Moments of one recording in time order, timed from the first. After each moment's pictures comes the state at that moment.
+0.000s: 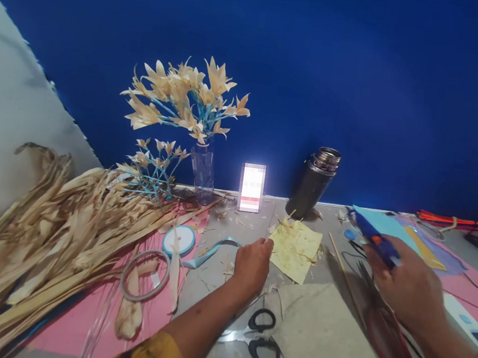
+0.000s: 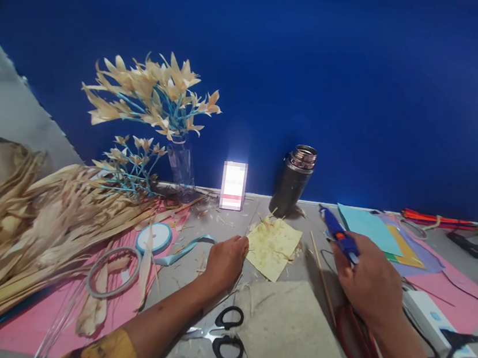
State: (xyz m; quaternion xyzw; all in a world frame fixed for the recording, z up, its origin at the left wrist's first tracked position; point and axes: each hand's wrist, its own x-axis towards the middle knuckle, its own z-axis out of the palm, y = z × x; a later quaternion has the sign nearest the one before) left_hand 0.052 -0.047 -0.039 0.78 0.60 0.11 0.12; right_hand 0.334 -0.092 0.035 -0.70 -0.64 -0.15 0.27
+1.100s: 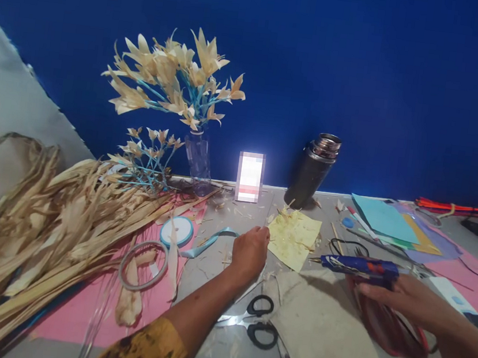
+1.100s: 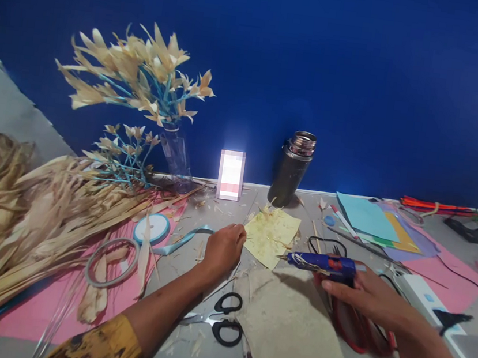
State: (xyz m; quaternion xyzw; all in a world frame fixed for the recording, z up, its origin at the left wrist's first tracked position) left_hand 0.052 -0.045 -0.042 0.70 0.59 0.31 0.27; right_hand 0.357 -0.116 0.033 -0.61 -0.68 0.36 0.18
